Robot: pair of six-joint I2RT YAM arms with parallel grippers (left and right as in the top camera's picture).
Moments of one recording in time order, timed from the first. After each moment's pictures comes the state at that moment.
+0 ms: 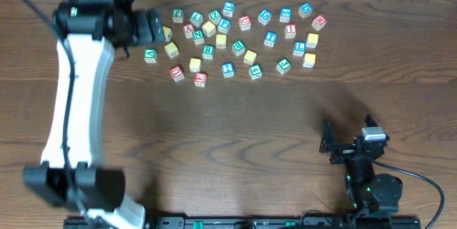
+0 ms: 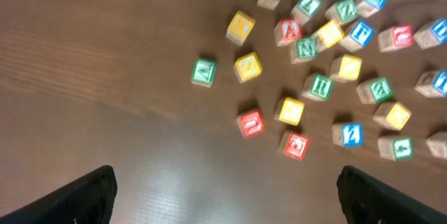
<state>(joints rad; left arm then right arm) -0.05 1.78 1.95 -1.23 -0.01 -0.24 -0.01 0.01 0.01 -0.06 -0.12 0.04</state>
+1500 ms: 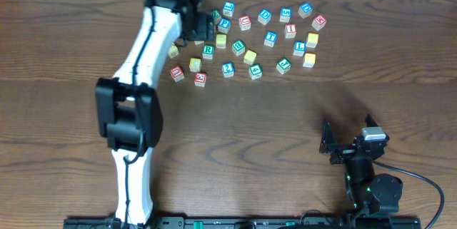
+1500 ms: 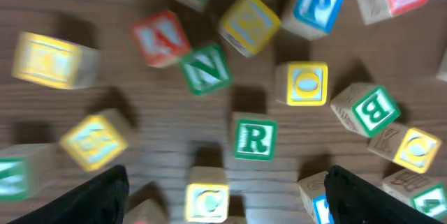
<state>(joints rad) -0.24 2.26 2.06 -0.99 0.04 -0.20 -0.01 0.01 0.01 -0.06 -0.12 0.04</state>
